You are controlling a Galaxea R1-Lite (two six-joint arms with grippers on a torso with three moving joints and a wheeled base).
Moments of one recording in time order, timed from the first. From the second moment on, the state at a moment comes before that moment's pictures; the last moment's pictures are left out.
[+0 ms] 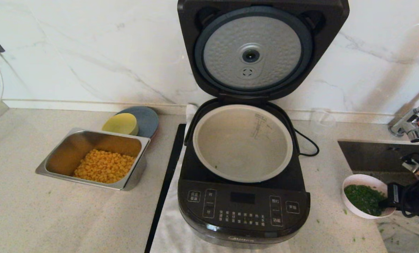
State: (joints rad) left arm -0.02 0.00 0.00 -0.01 0.00 0.02; right arm -0.40 1.76 -0.85 0.14 0.24 0.15
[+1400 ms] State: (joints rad) left arm -0.02 0.00 0.00 -0.01 0.00 0.02; right arm -1.06 2.04 -1.40 0.39 0.55 0.15
